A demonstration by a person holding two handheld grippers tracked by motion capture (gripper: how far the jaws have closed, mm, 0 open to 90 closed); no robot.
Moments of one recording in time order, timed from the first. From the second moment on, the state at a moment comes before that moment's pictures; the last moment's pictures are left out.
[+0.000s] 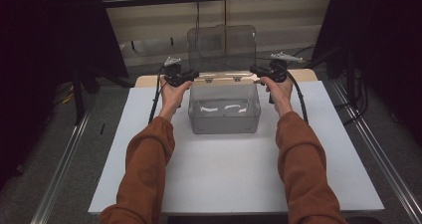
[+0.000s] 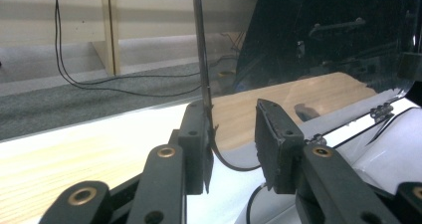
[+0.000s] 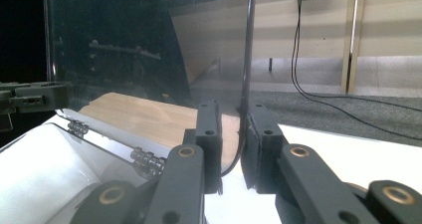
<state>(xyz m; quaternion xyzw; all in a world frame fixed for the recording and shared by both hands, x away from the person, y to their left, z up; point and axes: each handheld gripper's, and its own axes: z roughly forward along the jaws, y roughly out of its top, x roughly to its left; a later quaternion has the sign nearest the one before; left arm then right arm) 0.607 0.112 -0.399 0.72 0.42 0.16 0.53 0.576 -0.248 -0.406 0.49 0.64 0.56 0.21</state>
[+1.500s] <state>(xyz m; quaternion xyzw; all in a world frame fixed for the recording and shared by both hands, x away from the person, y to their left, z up) 0.614 0.107 -0.403 0.72 0.47 0.12 0.50 0.589 -0.246 -0.411 0.55 0.63 0.54 0.14</state>
